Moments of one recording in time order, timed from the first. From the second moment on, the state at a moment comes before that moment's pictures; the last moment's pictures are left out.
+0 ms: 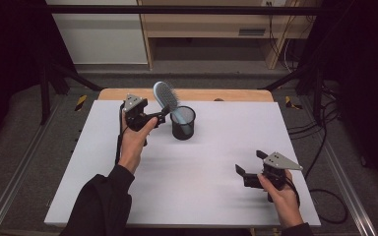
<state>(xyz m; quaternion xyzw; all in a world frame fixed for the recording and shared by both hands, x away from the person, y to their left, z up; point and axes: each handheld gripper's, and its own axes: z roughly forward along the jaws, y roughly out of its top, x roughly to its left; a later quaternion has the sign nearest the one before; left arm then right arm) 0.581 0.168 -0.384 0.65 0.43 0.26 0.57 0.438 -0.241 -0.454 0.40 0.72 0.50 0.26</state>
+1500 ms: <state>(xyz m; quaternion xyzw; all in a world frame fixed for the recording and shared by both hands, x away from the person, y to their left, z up) 0.544 0.207 -0.358 0.66 0.40 0.29 0.56 0.436 -0.238 -0.452 0.40 0.72 0.51 0.26</state>
